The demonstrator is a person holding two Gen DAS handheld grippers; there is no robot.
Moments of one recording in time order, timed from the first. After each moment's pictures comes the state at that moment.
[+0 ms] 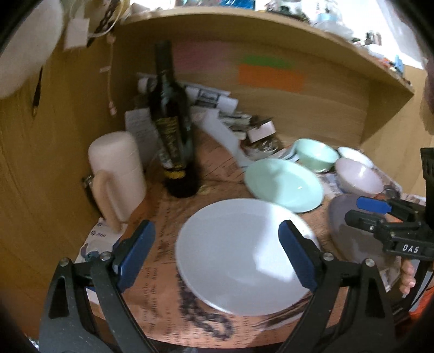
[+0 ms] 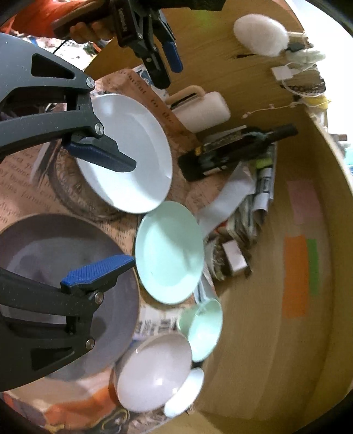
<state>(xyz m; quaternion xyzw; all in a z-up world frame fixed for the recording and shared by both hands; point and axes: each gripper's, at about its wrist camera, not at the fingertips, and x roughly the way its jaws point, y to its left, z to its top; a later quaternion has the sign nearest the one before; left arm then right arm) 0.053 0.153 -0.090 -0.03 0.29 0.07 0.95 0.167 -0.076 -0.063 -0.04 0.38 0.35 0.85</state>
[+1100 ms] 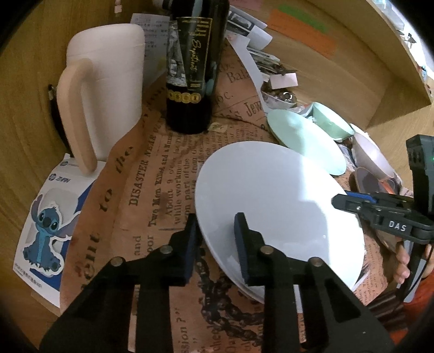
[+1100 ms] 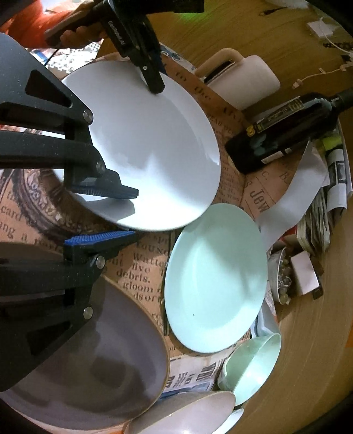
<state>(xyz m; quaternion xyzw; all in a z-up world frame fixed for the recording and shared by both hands) 0.086 0.207 -0.165 -0.12 0.39 0.02 0.91 0.203 -0.016 -0.124 -0.07 0.51 0.33 0.79</state>
